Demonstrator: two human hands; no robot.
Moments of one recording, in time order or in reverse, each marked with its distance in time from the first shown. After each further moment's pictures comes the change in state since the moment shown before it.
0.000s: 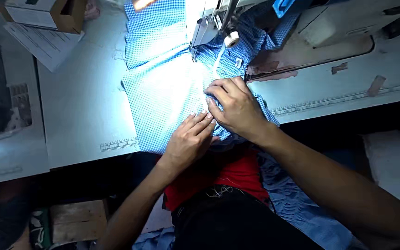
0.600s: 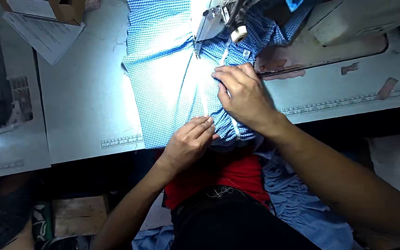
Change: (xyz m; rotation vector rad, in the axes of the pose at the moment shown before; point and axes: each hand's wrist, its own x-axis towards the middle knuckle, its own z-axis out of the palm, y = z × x) left_hand -0.003 -0.001 -0.003 0.012 0.084 0.078; right_hand 0.017 0.019 0.001 -0.003 0.055 -0.004
